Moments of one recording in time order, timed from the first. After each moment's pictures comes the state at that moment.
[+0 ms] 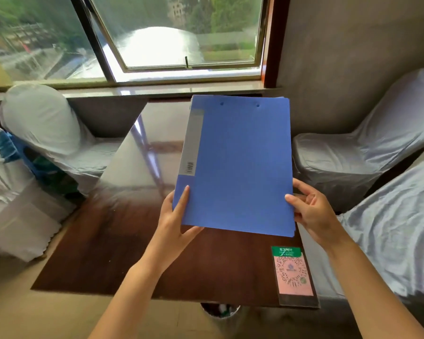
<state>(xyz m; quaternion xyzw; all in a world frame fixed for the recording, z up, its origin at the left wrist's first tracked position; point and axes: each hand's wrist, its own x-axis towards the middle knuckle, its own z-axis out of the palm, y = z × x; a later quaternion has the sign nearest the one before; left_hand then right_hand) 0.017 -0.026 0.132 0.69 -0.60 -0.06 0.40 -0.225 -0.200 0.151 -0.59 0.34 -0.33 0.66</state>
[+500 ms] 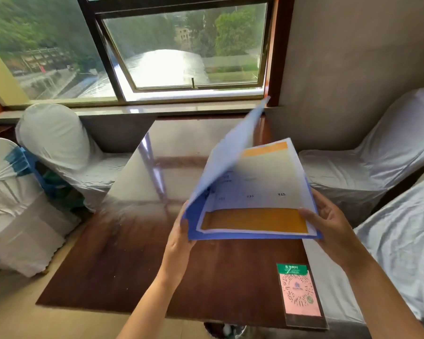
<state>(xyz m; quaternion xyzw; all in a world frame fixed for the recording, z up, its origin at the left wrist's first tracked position) -0.007 -0.027 0.147 0.57 -0.34 -0.32 0.67 -0.242 -0.198 0.171 -0.57 0.28 -0.35 0.69</state>
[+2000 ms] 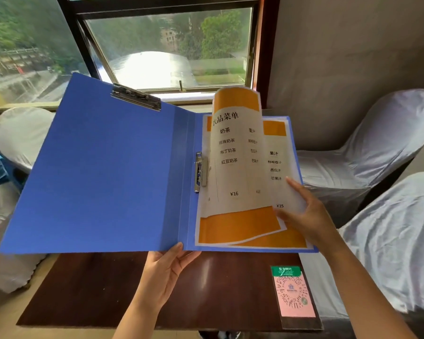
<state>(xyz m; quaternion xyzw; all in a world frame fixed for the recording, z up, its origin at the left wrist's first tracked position) -0.003 -0.009 0.158 0.41 -0.12 -0.48 0.77 -0.217 -0.202 0.182 -0.72 0.42 -0.33 0.46</state>
